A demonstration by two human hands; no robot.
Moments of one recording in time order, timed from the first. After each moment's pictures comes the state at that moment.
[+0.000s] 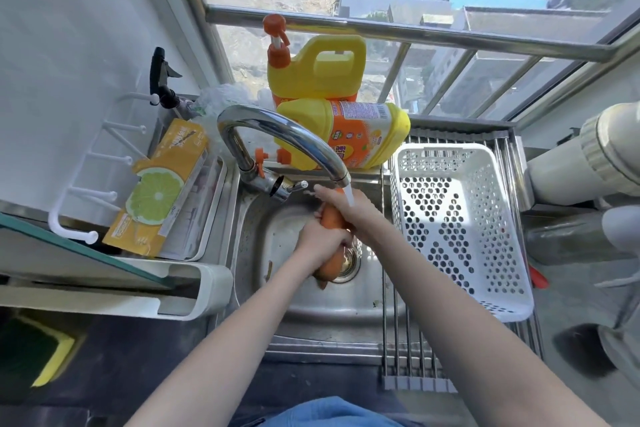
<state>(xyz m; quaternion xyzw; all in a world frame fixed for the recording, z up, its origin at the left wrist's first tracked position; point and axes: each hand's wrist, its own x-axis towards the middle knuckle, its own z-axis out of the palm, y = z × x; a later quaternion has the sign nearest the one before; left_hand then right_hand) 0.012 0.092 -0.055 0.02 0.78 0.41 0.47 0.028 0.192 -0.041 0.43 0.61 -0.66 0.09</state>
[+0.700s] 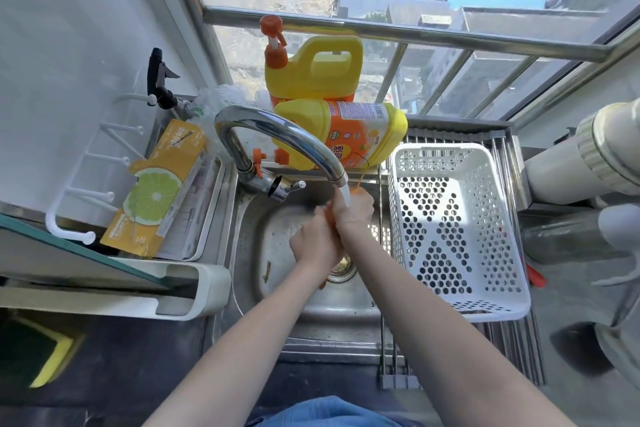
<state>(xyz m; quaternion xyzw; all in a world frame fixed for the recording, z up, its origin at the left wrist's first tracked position) 0.026 0.100 -0.045 0.17 0.92 0.21 0.27 0.019 0.174 -0.038 0.60 0.60 -0.53 -0.06</state>
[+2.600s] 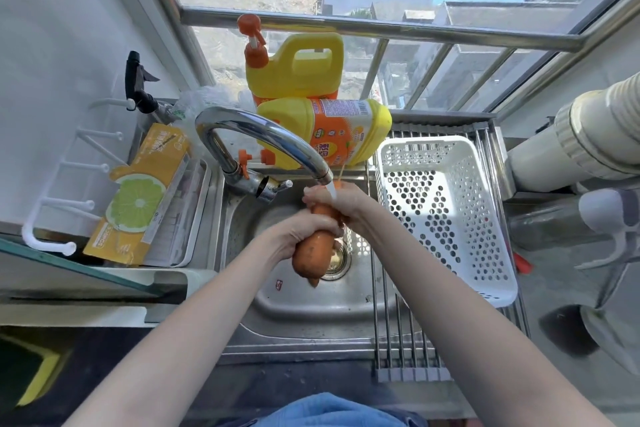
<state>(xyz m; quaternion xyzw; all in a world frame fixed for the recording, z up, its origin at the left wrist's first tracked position) -0.011 0.096 -0.030 0.02 0.60 0.47 0.64 0.029 0.201 -0.028 0.44 0.57 -0.68 0.13</state>
